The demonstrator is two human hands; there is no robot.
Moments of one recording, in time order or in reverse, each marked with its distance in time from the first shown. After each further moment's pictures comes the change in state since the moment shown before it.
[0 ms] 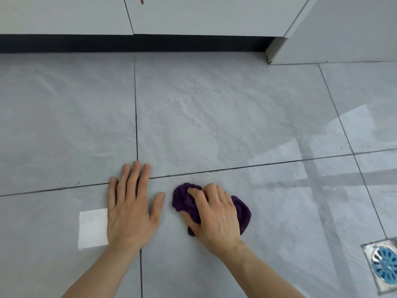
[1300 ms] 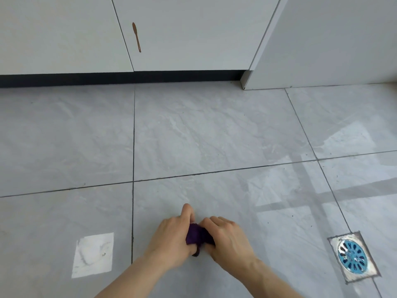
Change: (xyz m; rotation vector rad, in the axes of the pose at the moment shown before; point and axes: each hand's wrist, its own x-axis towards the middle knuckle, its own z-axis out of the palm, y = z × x) left_hand -0.057 0.110 -0.041 -0.319 -0.593 0.135; right_hand -0.064 0.034 -0.079 0.167 -0.387 -0.032
